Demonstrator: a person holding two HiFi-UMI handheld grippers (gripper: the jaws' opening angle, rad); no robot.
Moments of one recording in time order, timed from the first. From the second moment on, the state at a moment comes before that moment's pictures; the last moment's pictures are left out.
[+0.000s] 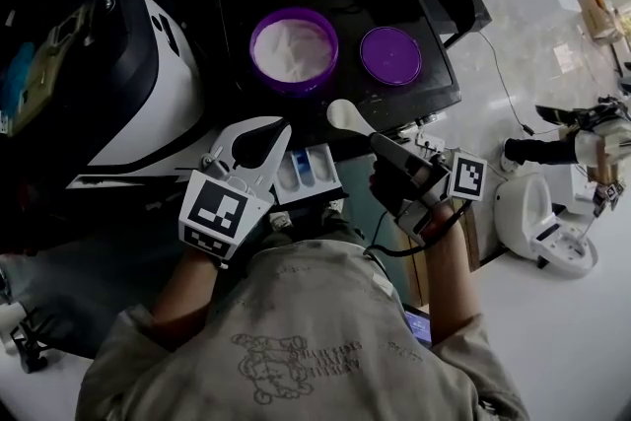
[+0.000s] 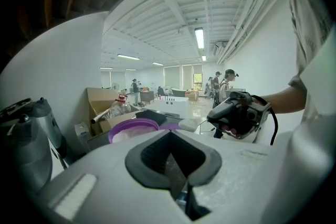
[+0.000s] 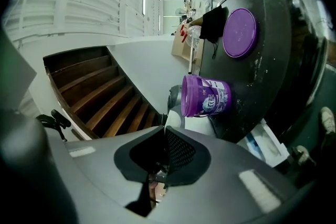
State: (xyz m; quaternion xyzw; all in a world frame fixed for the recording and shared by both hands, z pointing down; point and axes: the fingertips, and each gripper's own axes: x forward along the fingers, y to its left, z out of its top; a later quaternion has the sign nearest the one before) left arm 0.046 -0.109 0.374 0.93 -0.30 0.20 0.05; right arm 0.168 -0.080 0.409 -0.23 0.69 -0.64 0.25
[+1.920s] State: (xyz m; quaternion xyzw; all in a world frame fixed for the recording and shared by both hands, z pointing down) left arm 0.026 -0.107 0.417 0.92 -0.31 0.24 0.08; right arm 0.133 -0.026 0.583 -0.33 0.73 -0.58 -0.14
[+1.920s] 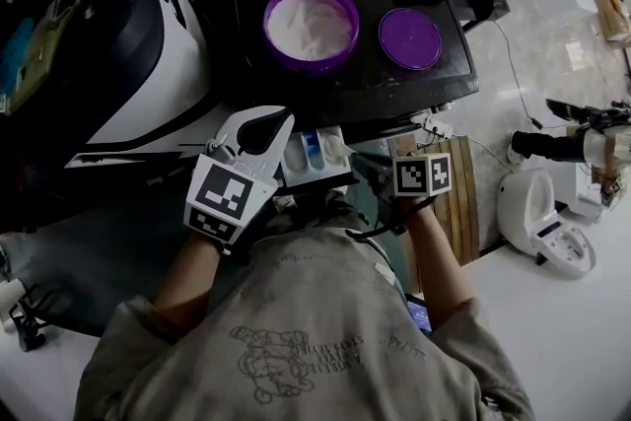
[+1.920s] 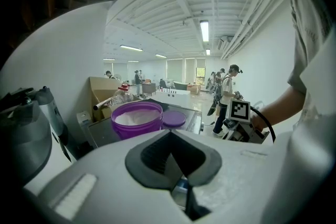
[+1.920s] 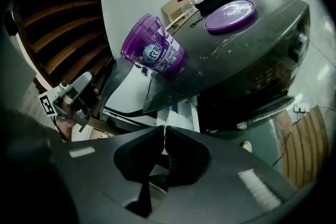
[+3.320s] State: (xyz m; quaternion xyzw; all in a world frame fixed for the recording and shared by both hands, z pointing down) left arm 0.004 -0.115 0.424 0.91 -0.32 0.24 0.09; right arm 0.121 -0.025 0.607 -0.33 0.79 -0.26 -0.44
